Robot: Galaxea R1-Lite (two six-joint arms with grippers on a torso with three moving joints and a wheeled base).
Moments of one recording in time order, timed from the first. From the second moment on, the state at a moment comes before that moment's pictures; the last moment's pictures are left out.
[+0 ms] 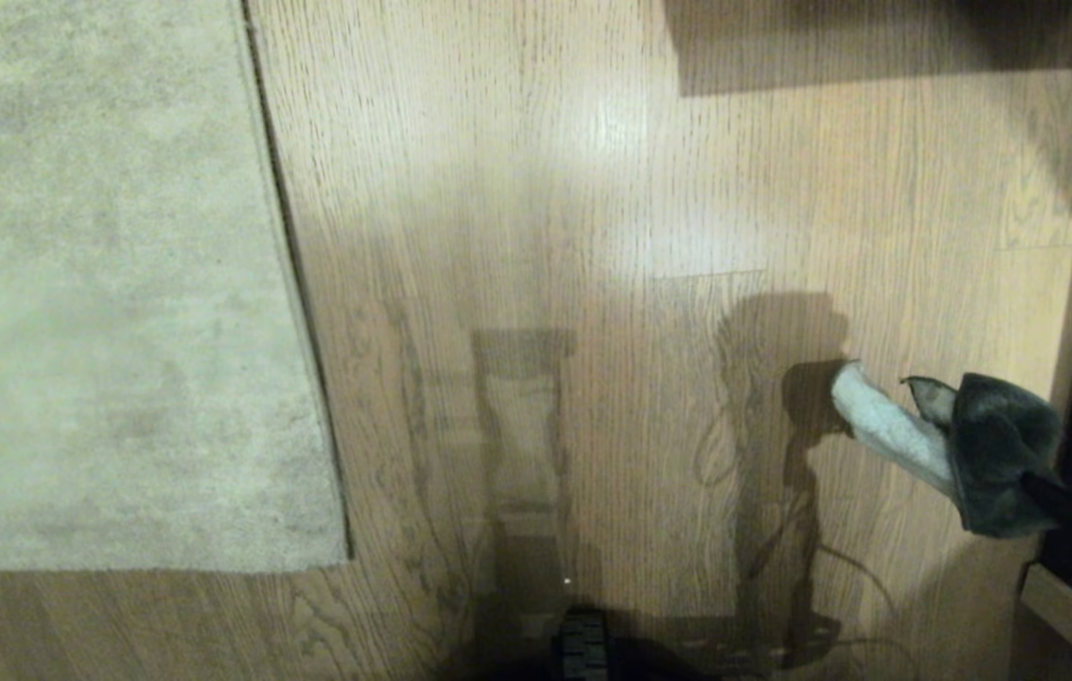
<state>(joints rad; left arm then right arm) 0.00 0.00 0.00 0.01 0.00 0.00 0.02 1.04 0.00 -0.99 0.16 0.00</state>
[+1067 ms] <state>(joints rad) 0.00 0.00 0.00 0.01 0.00 0.00 0.02 0.24 -0.02 -0.09 0.16 0.00</state>
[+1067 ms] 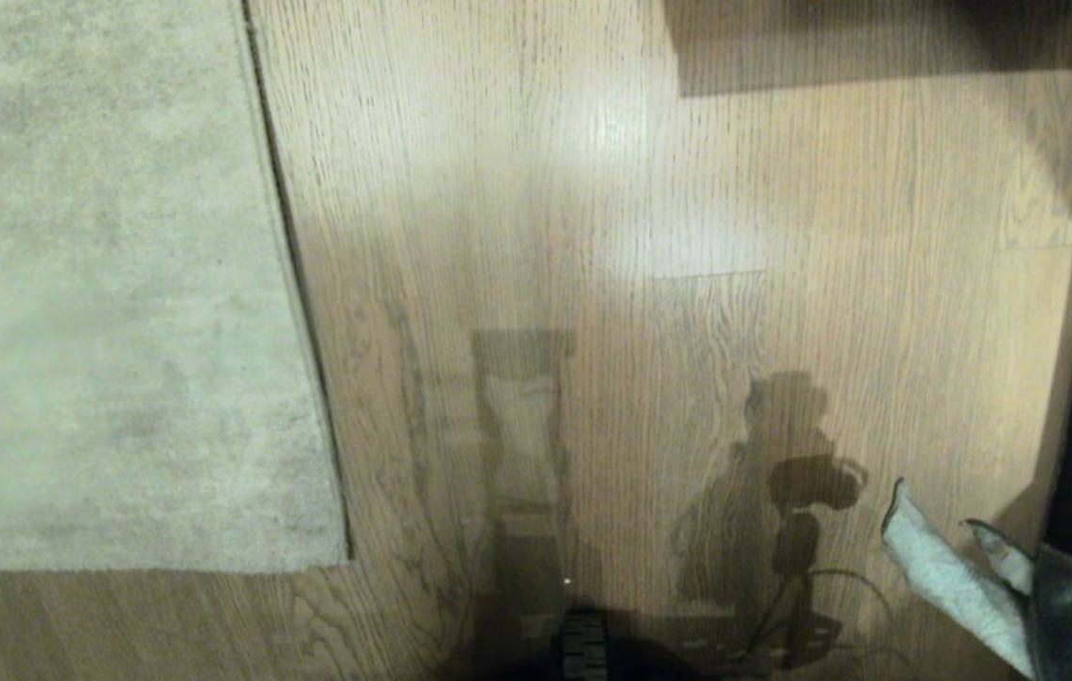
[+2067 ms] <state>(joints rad) 0.00 0.00 0.00 0.01 0.00 0.00 0.01 0.00 -0.03 0.07 -0.01 -0.03</state>
